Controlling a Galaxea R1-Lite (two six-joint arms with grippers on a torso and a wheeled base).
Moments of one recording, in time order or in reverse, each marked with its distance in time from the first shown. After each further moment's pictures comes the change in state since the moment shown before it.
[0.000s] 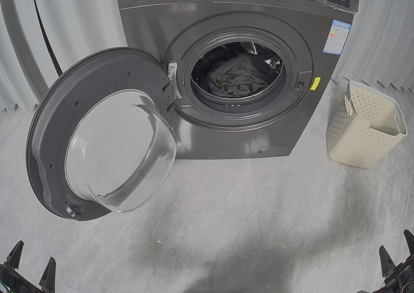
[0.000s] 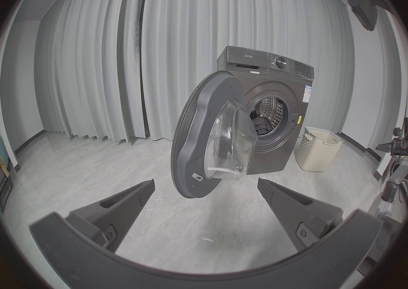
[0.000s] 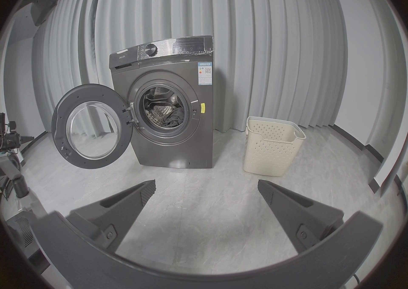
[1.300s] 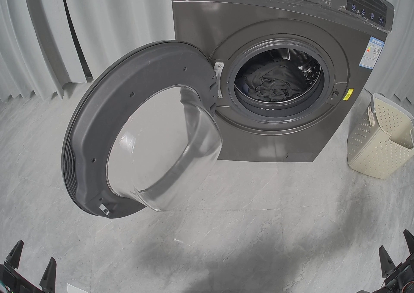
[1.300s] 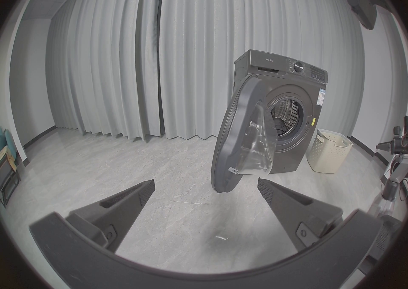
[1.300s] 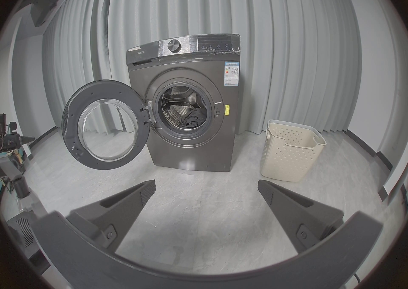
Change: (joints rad) left arm 0.000 0.002 0.000 -0.003 -0.002 0.012; right arm 0.004 0.001 0.000 0.000 0.003 0.003
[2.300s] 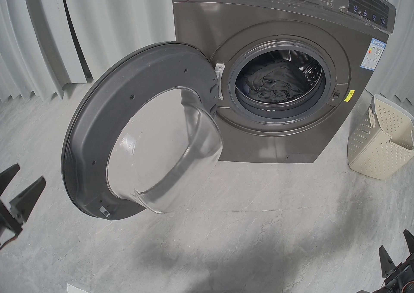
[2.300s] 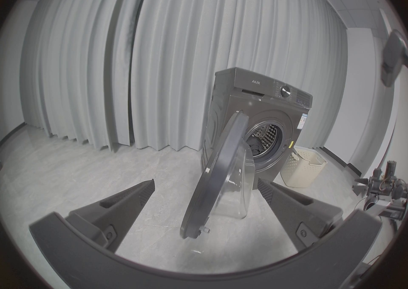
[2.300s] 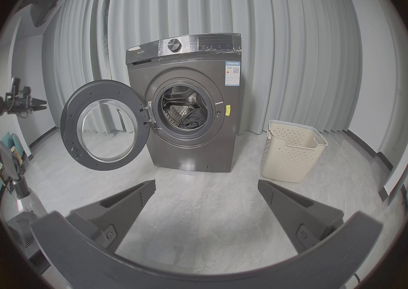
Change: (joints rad) left arm -0.058 0.643 -0.371 -0.265 -0.171 -0.056; right arm -0.001 0.001 0.000 0.000 0.000 0.001
